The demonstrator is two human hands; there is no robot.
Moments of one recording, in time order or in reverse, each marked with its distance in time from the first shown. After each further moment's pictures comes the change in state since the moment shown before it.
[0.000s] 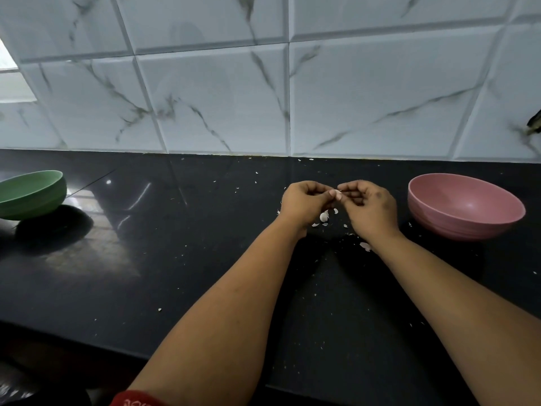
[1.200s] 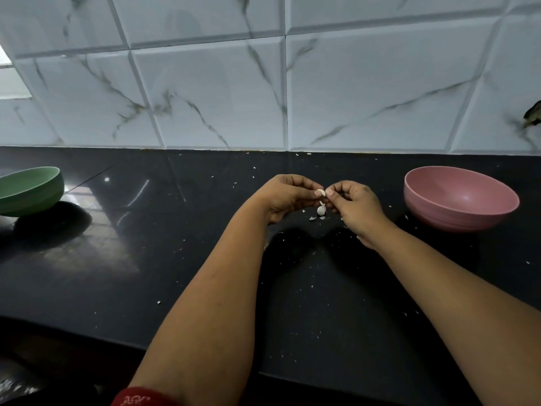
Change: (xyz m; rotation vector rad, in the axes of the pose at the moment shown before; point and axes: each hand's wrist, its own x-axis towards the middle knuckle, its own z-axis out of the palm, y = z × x) left_hand -0.004 0.023 -0.041 -0.099 -0.336 -0.123; right_hand -0.006 -0.007 0.007 0.162 -0.212 0.214
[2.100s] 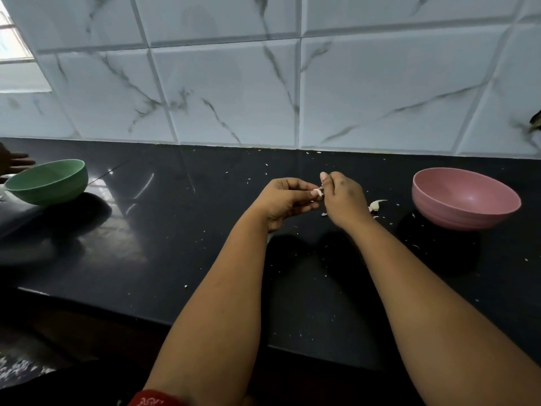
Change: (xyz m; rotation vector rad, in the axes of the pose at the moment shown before) left_hand -0.037 -0.005 -0.017 -0.050 0.083 0.038; right_hand -0.008 -0.035 0.036 -0.509 0.084 -0.197
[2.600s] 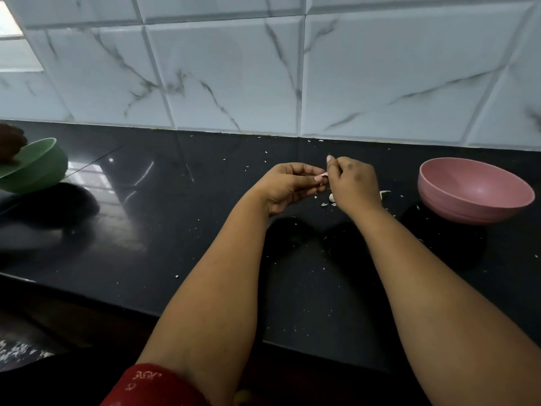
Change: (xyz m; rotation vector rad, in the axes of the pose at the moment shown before) left_hand 0.020 -0.005 -0.002 -0.095 -0.082 -0.026; right_hand 0.013 0.015 0.003 -0.086 0.142 -0.089
